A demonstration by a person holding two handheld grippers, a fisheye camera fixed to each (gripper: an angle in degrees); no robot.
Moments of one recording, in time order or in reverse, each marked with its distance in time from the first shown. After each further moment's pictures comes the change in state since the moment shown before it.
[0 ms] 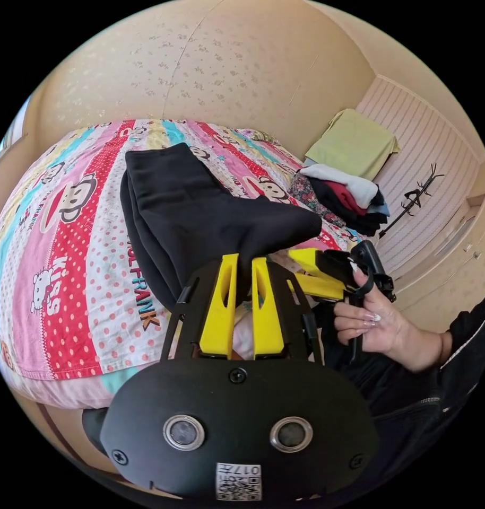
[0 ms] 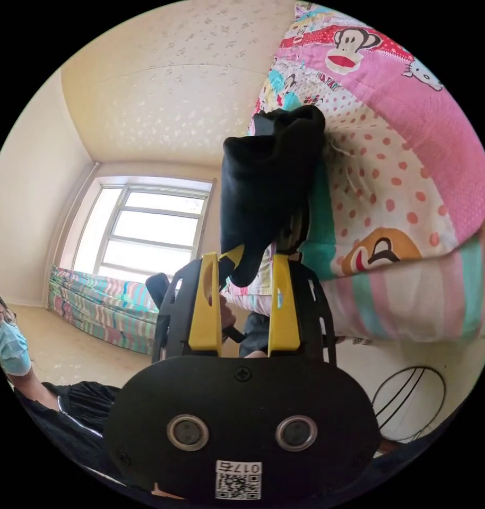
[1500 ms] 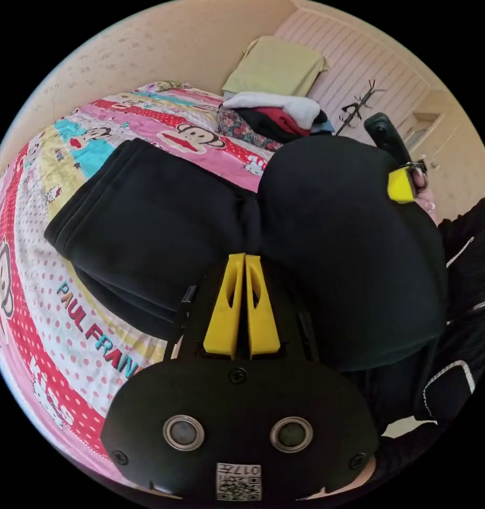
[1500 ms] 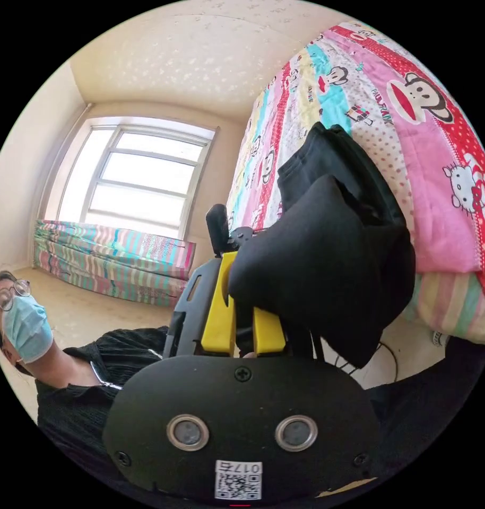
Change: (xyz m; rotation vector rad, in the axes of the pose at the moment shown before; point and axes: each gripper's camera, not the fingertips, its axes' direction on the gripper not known) left arm -0.057 -0.078 0.034 -0.178 0.343 0.231; right arm -0.149 -0.082 -0.006 -0.263 0.150 -0.248
